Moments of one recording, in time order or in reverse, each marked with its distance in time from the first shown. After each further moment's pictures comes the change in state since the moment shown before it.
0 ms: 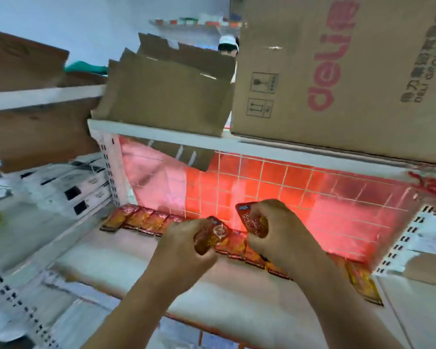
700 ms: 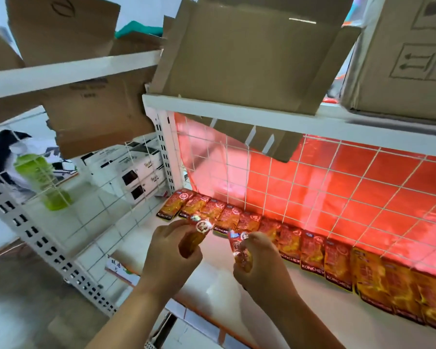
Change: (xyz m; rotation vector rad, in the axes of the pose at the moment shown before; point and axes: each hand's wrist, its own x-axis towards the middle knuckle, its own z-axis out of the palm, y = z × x) left_hand 0.004 -0.195 -0.038 0.197 0.146 -0.272; right_hand 0.053 -0.034 0.222 0.176 -0.203 0.029
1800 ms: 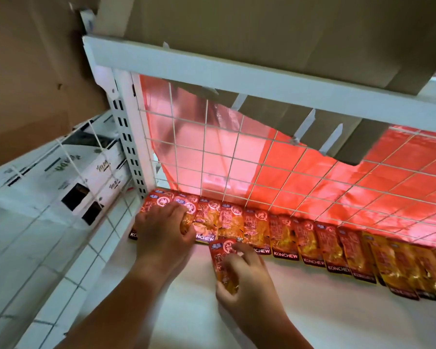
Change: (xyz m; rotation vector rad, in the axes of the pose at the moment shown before) left_hand 0.156 -0.113 0.080 0.358 -0.154 0.158; right_hand 0.059 -0.030 0.108 -0.110 0.024 0.208
